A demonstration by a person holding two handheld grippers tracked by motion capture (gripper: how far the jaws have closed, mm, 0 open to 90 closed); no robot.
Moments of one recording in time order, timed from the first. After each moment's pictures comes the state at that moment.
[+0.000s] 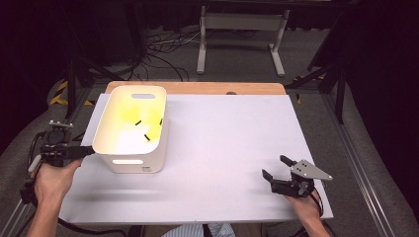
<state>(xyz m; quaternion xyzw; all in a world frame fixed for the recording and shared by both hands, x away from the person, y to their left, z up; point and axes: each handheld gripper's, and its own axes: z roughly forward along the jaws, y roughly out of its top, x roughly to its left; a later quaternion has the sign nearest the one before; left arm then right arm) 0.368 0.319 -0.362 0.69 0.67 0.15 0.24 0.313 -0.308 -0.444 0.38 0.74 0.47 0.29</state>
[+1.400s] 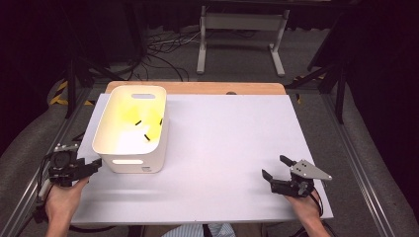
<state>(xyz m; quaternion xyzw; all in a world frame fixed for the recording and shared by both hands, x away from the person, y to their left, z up) 0.335 0.310 -0.411 0.68 0.65 0.18 0.30 0.313 -0.308 -0.444 0.38 0.74 0.47 0.29</state>
